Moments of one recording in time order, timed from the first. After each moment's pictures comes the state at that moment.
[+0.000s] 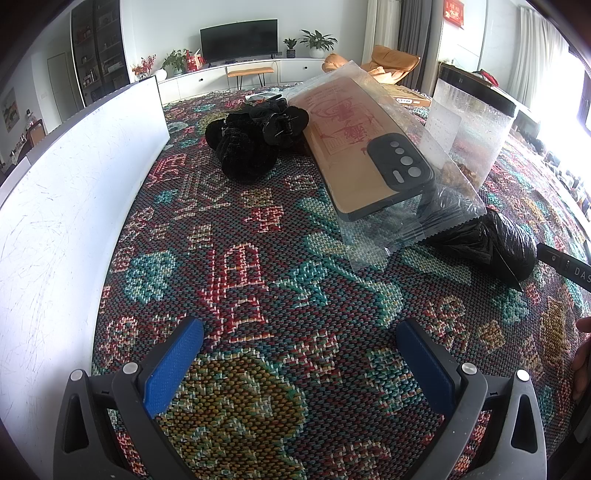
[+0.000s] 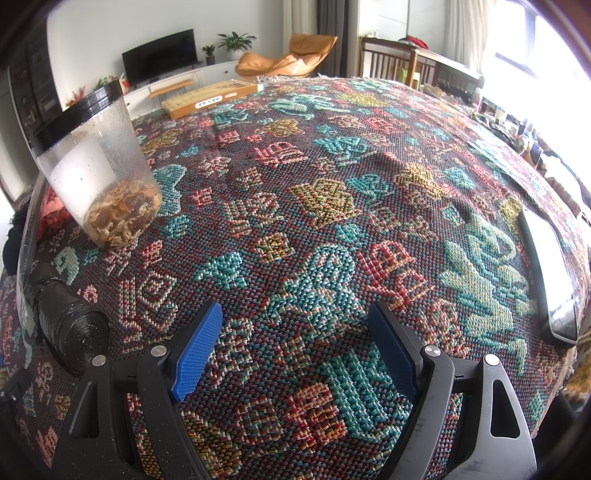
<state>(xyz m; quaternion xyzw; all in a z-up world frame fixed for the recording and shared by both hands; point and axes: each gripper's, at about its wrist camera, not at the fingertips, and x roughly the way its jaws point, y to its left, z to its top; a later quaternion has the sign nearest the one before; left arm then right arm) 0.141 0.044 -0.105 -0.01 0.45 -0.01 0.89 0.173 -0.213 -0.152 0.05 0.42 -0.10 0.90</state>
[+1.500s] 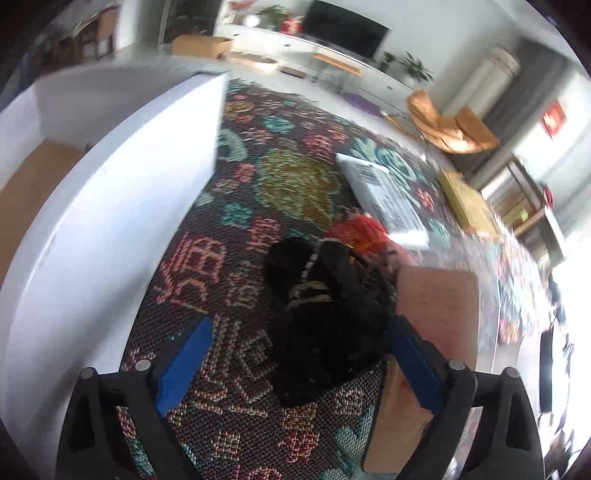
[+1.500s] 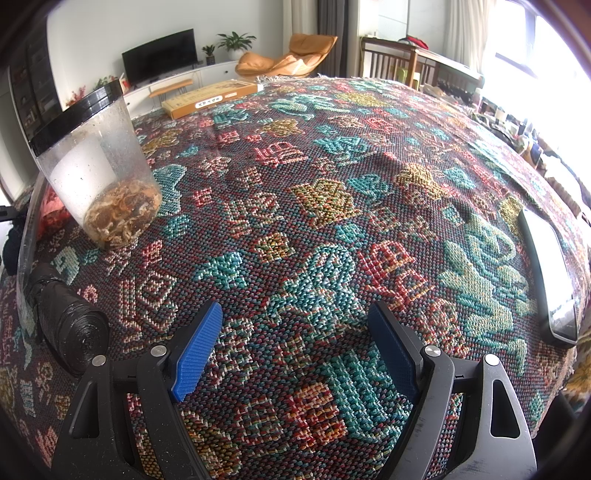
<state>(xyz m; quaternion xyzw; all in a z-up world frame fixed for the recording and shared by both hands) 0.283 0.142 -0.074 -0.28 0.45 0.08 0.84 0.173 -0.213 -0.152 0.05 0.42 -0.10 0.90</state>
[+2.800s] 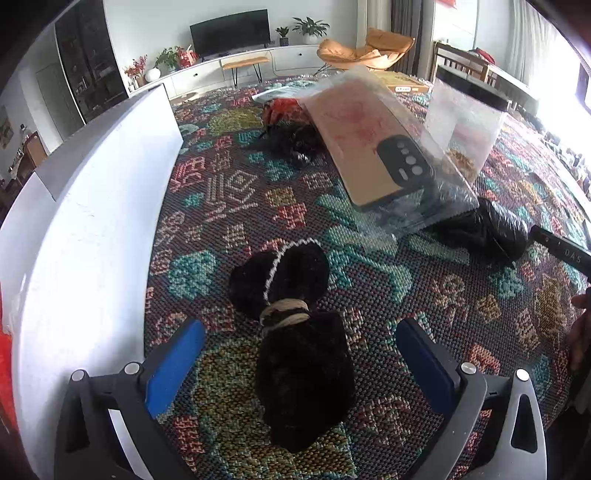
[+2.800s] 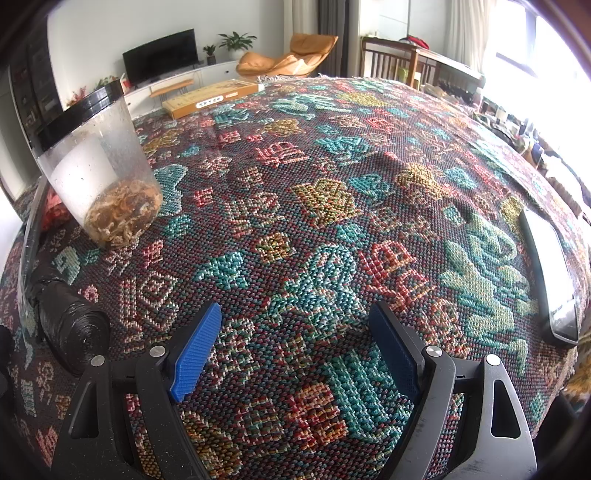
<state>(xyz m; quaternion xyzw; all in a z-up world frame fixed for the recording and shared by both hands) 0.126 0.050 -0.086 0.03 0.49 -0.01 0.87 0.175 -0.212 -0.154 0.05 0.42 -0.10 0.90</state>
